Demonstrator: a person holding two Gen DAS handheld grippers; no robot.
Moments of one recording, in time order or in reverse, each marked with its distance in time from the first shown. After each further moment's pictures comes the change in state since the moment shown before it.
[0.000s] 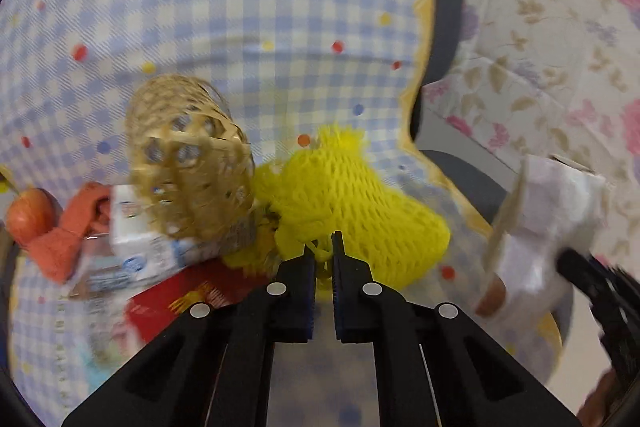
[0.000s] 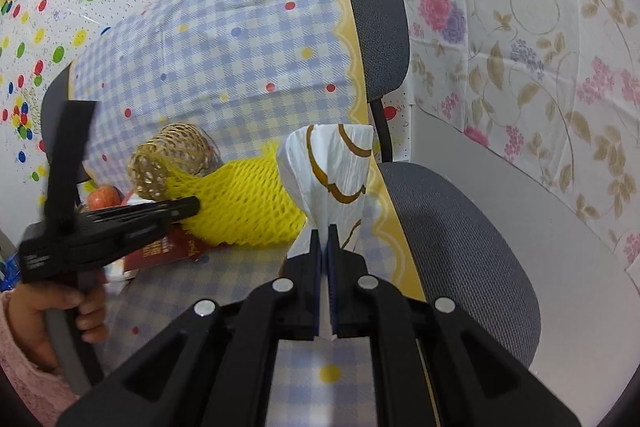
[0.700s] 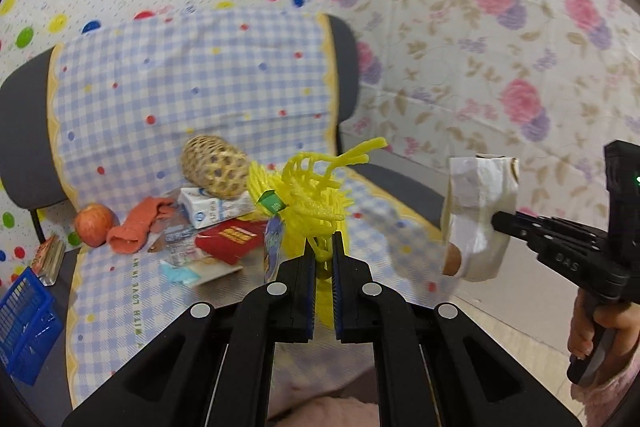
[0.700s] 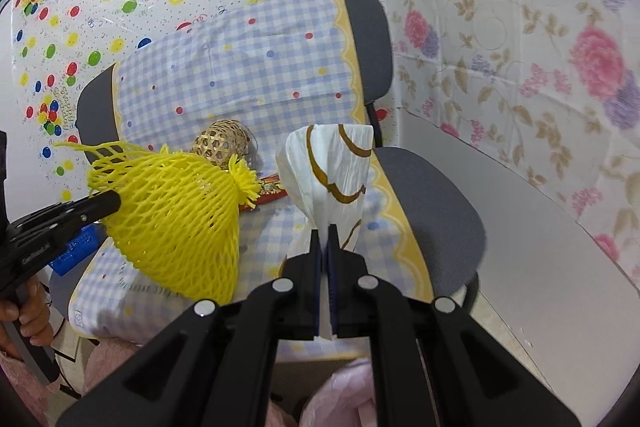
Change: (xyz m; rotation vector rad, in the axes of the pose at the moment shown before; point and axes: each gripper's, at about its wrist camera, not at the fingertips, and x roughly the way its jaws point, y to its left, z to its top) left arm -0.198 -0.018 -0.084 0.145 -0.185 -0.132; right arm -0.141 0.032 -0.048 0.022 -0.021 -0.048
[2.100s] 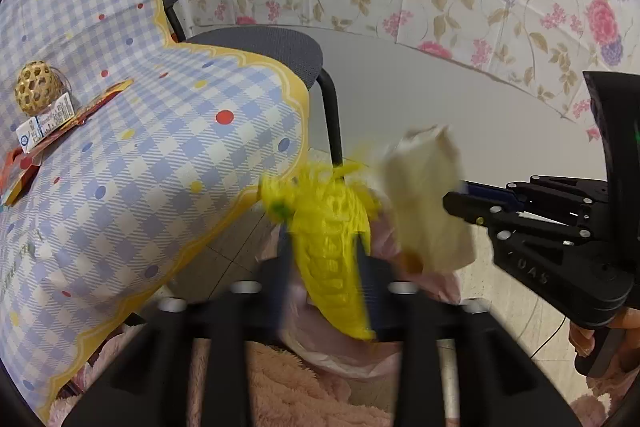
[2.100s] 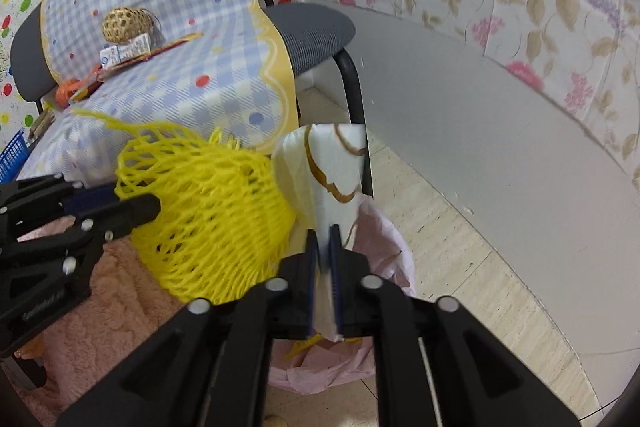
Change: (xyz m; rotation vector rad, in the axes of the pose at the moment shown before) left arm 0.079 -0.165 -0.131 0.237 0.340 -0.214; right arm -0.015 -0.080 -0.168 0.096 0.299 -0.236
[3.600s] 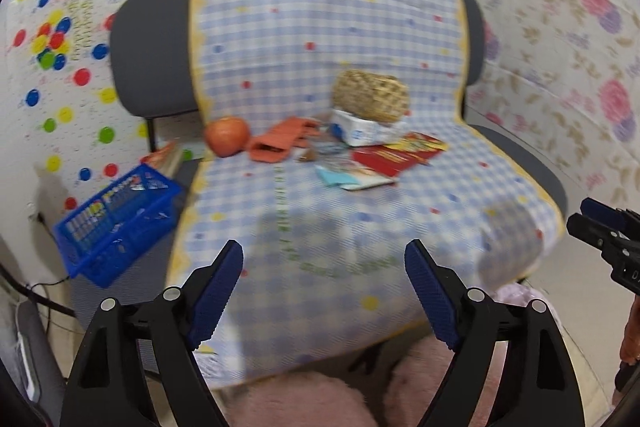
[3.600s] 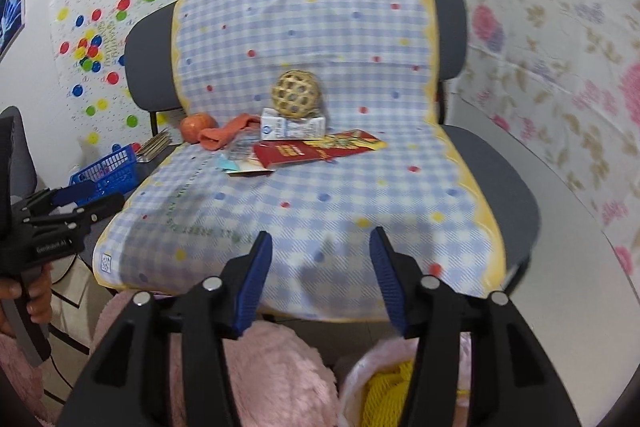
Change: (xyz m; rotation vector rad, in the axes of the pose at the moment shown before) left arm -0.187 0.231 -0.049 -0.500 -0.183 0.528; right arm -0.046 0.190 0.121 -0.312 -0.185 0.301
